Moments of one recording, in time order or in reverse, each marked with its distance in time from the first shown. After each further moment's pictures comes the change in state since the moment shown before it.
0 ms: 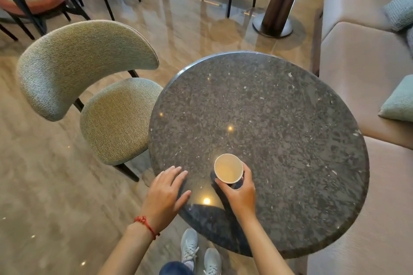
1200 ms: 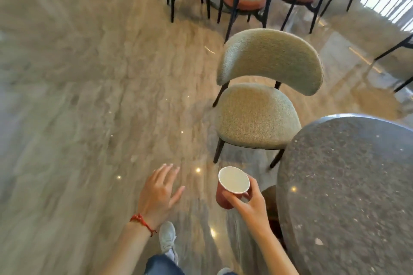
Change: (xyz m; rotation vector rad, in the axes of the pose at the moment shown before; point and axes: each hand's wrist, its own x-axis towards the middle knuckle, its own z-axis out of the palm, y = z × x) left_hand -0.266 -0.125 -0.018 -0.080 0.363 -0.772; right_hand -0.148 -0.071 0.159 -0.046 -0.920 -0.234
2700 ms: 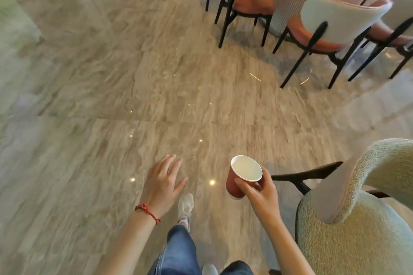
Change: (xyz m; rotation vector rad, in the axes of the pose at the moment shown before) left_hand 0.500 -0.411 -0.143 -0.002 0.090 -0.143; right_hand 0.557 -0.166 0.372 0.032 -0.062 0.002
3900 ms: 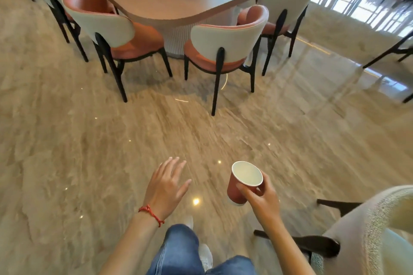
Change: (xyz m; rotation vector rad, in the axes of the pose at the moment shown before) left_hand 0.575 0.165 0.006 0.050 -0.225 0.564; right_hand 0.428 -0.096 -0.120 0.117 0.575 0.042
